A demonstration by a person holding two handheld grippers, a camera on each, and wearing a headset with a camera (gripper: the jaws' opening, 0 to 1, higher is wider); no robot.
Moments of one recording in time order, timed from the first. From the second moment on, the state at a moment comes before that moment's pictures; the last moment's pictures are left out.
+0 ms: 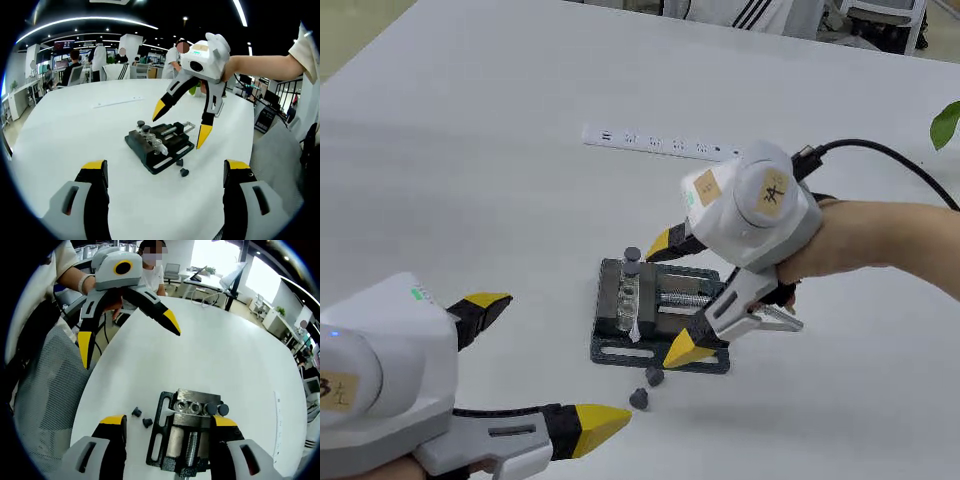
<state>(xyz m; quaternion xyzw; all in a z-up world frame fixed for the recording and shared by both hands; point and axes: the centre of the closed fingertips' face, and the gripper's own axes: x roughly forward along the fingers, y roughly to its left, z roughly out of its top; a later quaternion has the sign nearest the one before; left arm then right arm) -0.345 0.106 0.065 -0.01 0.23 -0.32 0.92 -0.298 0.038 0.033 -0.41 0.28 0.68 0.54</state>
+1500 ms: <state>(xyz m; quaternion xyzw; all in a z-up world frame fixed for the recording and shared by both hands) -0.354 0.112 0.058 -0.02 0.24 -0.31 0.92 -0.325 0.020 -0.023 -0.39 0.31 0.68 0.54</state>
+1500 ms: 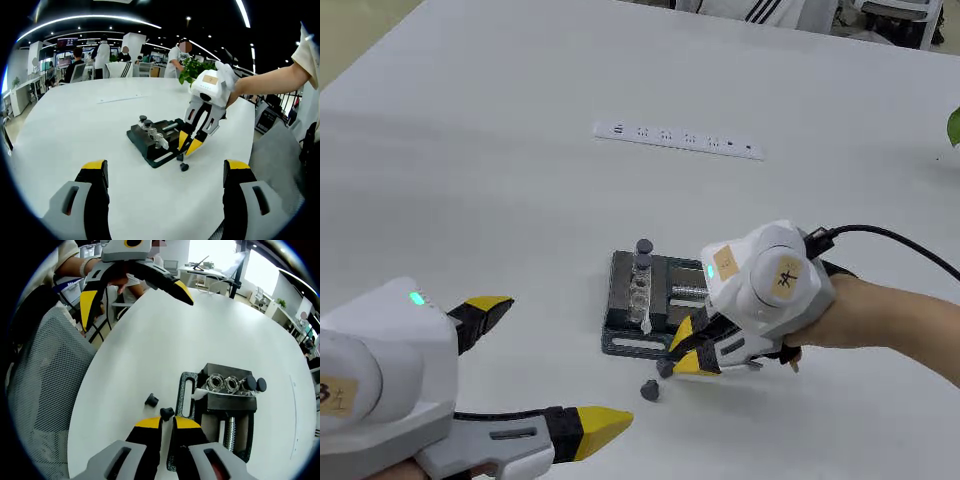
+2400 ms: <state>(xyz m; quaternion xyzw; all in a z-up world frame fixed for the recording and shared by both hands) -0.354 0.114 0.058 -0.02 0.24 -0.31 0.92 -0.331 0.023 -0.028 -0.32 0.37 0.66 0.57</state>
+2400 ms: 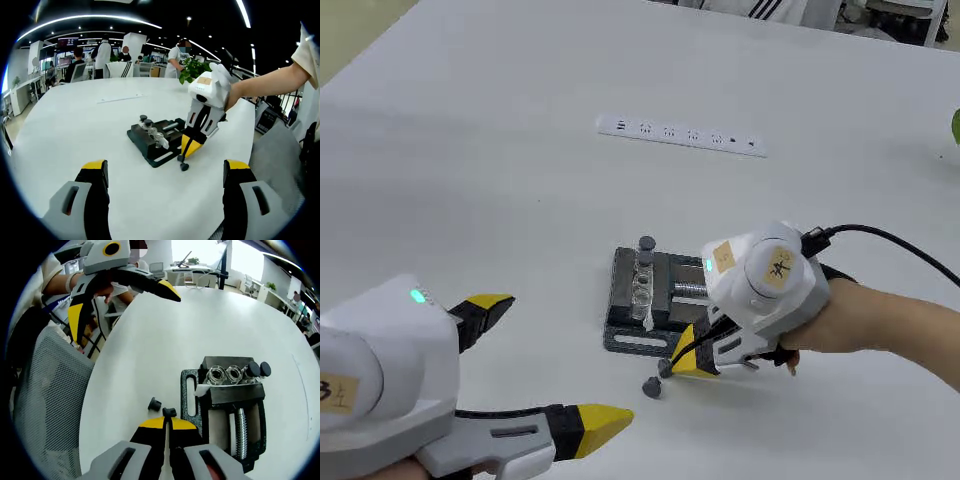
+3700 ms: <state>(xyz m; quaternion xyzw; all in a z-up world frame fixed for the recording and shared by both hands) -0.359 0.074 0.083 0.02 0.17 -0.39 0.91 -0.359 0.042 0.104 0.17 0.46 0.60 0.63</state>
